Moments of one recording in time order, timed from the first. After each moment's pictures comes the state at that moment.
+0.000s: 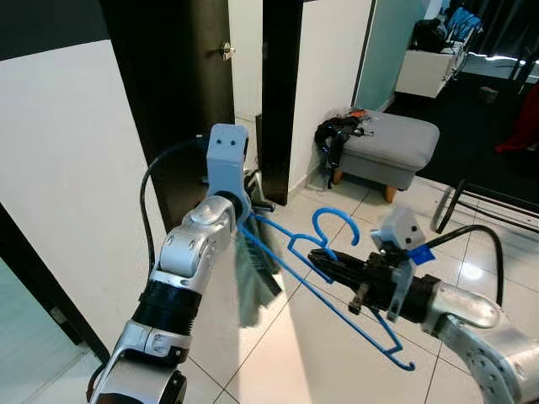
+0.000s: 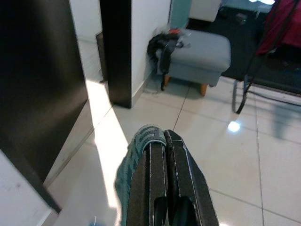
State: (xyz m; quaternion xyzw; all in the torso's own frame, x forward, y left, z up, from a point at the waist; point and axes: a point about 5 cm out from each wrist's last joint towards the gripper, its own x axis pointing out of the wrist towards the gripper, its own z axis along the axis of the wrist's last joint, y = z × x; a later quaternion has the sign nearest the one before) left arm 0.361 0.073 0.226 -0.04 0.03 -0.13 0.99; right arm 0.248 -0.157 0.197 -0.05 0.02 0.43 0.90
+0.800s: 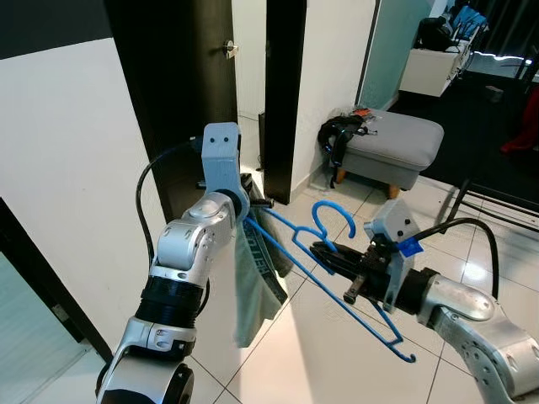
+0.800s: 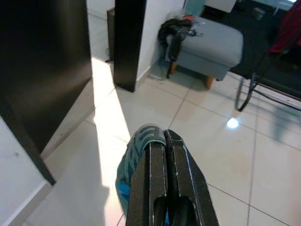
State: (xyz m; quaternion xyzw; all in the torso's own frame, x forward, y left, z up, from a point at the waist) left arm 0.364 0.077 0.229 -0.08 0.06 -0.10 0.99; right arm 0.254 -0.165 0.195 -0.09 0.04 0.40 0.91
